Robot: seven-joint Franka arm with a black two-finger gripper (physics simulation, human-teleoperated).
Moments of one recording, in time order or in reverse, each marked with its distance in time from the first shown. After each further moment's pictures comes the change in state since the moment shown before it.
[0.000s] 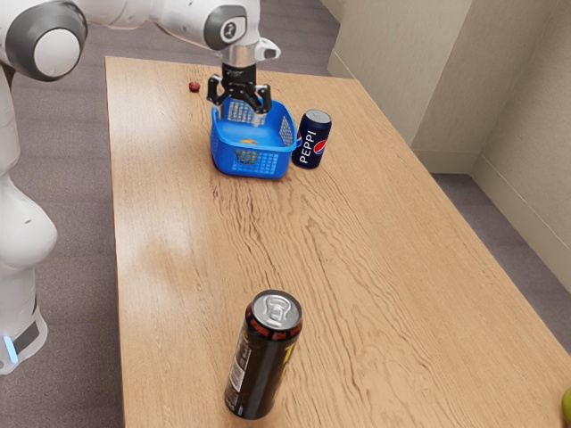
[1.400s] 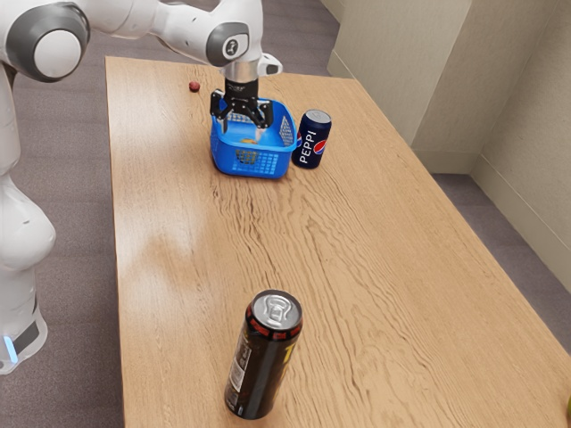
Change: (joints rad) arm -0.024 0.011 -0.001 -0.060 -0.002 0.066 -0.009
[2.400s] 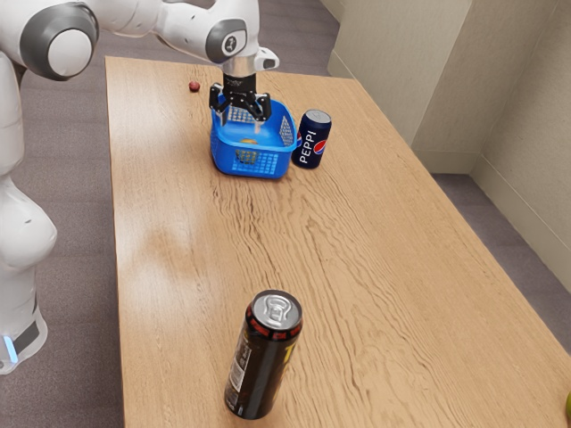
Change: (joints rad) arm 0.031 0.052 0.012 0.050 0.005 0.034 0.045
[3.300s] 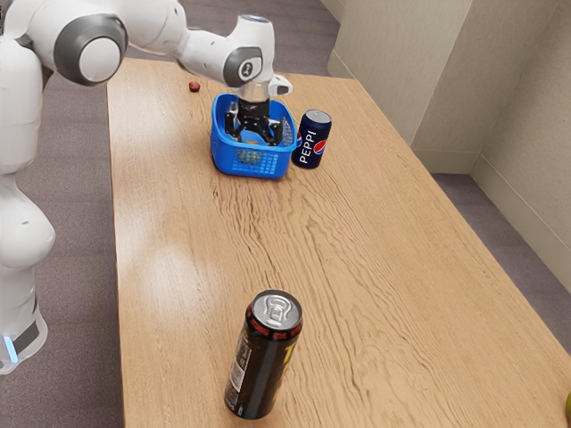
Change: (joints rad) arm -0.048 0.169 0.001 0.071 -0.025 0.042 0.018
